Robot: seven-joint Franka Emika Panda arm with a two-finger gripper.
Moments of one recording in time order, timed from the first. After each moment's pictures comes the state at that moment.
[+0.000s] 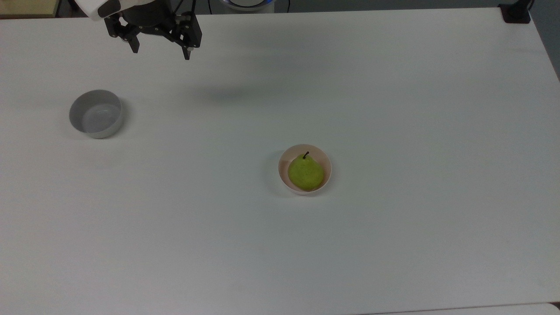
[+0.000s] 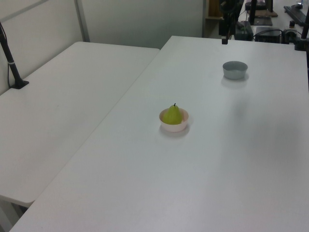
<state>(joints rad) 0.01 0.17 -0.16 -1.53 -0.05 1.64 -0.07</state>
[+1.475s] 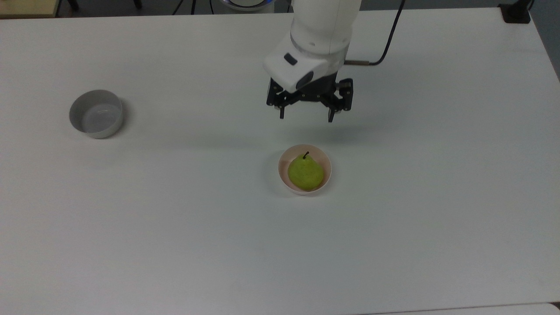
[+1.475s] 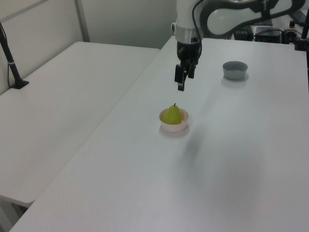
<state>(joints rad) 0.48 0.39 -0.27 -1.45 0.05 1.89 0.25</state>
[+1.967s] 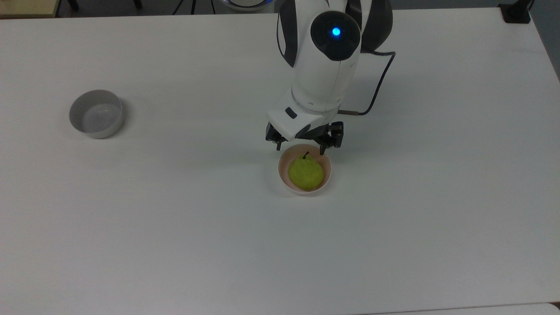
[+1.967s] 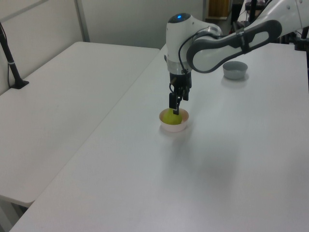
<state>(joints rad) 0.47 0.56 -0.27 -1.45 0.05 2.00 0.26</state>
